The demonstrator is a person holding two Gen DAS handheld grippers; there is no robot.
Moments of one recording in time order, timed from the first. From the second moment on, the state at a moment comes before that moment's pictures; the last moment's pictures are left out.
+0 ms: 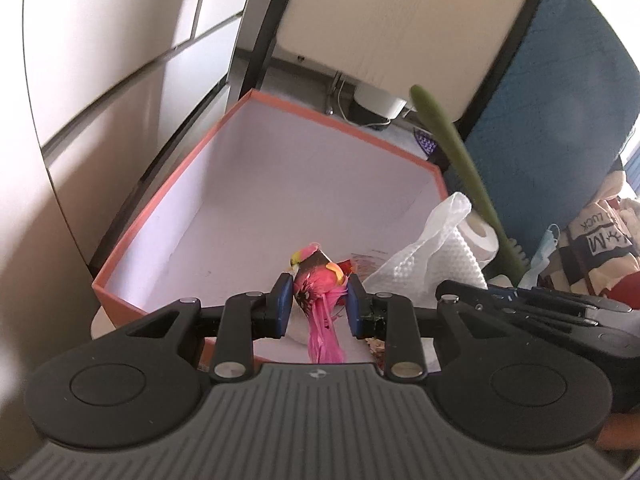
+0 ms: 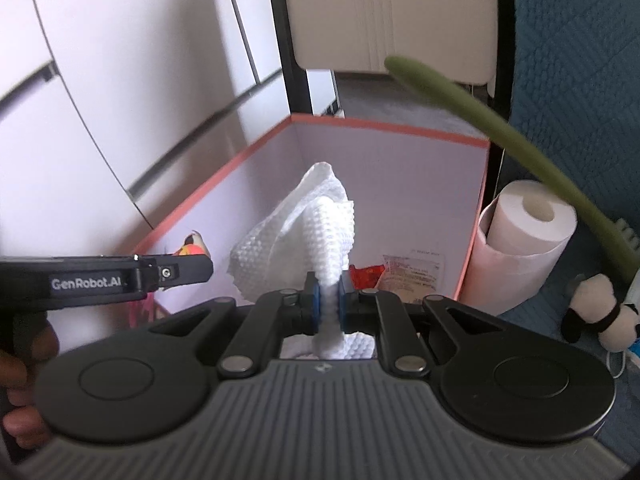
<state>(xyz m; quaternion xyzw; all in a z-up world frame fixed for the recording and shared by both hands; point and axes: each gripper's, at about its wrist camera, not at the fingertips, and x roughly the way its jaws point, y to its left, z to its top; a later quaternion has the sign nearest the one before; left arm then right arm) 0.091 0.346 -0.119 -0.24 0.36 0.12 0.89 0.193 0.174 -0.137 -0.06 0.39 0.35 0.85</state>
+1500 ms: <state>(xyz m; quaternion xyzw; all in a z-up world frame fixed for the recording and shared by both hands) 0.058 0.256 -0.070 -0.19 0.33 0.10 0.92 0.158 0.062 -0.093 -0.03 0.34 0.31 0.89</state>
